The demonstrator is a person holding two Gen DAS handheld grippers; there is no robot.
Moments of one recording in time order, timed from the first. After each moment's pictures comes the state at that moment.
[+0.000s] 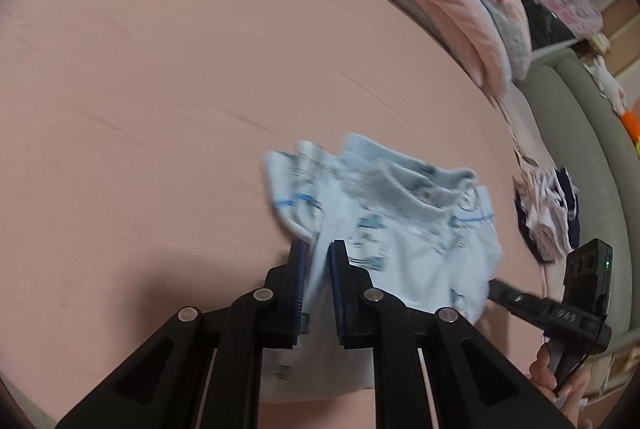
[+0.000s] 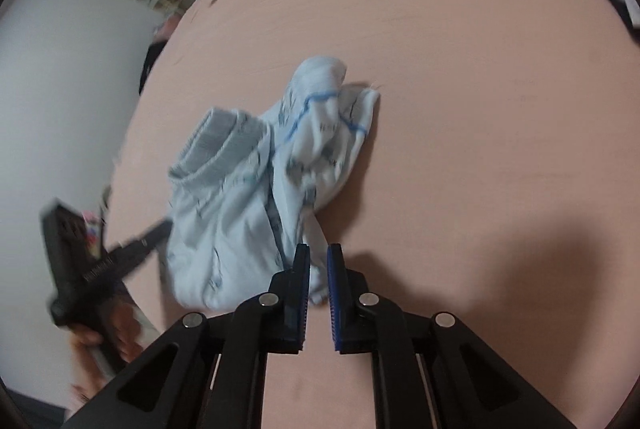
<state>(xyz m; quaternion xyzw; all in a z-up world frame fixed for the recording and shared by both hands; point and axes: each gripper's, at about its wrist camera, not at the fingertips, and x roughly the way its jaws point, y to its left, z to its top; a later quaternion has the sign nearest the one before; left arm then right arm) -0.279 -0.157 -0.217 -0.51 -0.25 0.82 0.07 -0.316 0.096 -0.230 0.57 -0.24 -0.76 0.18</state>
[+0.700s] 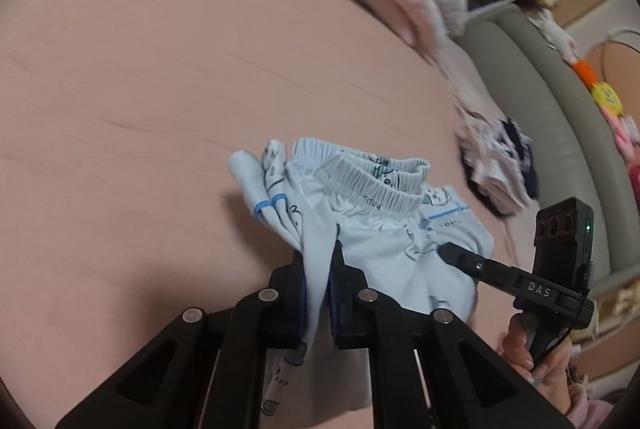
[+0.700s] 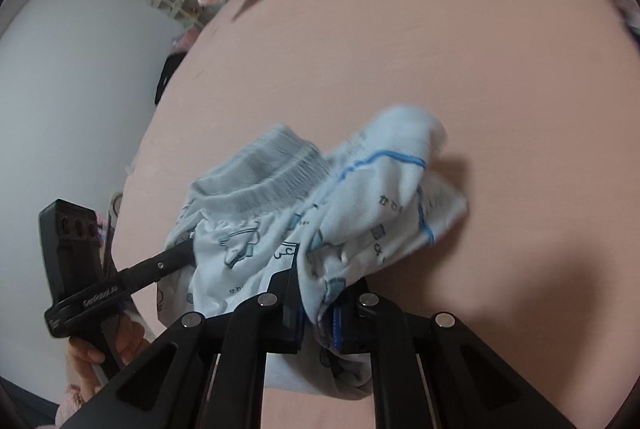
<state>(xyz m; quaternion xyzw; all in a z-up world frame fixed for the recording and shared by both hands) -0.276 -0.091 -0.190 -0.51 -0.22 0.80 0.21 -0.313 0.076 -0.222 0.53 -0.24 -0.79 0.19</state>
